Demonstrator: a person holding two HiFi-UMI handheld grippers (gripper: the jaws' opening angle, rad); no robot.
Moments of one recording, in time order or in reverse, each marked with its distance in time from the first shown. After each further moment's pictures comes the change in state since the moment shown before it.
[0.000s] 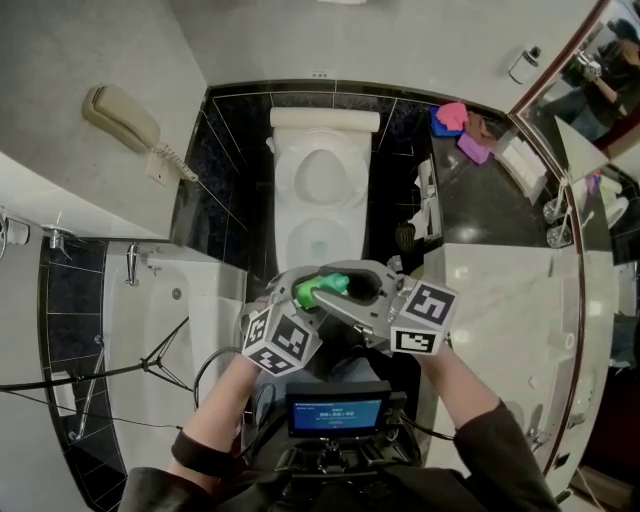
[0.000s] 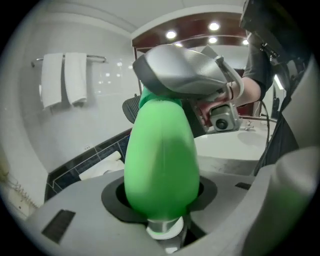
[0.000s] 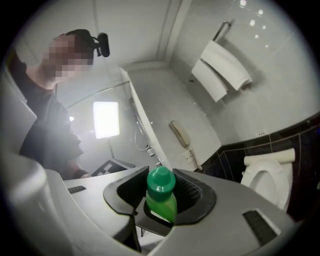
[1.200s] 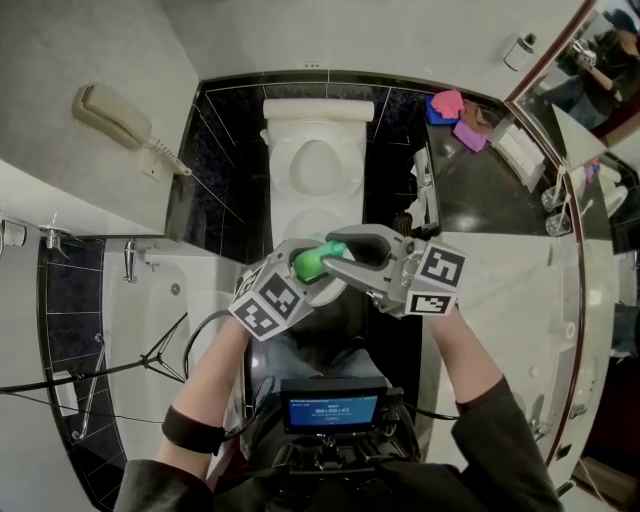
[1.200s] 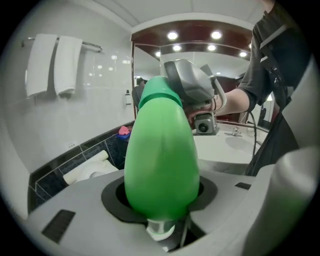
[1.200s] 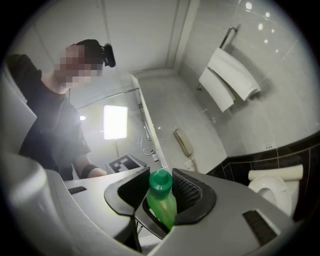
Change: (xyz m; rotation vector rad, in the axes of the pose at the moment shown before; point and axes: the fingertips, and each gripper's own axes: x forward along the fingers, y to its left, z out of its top) left arm 0.016 0.015 0.014 -0.023 0.008 -0.188; right arm -0.015 -0.031 0.025 -0.123 -0.069 0.087
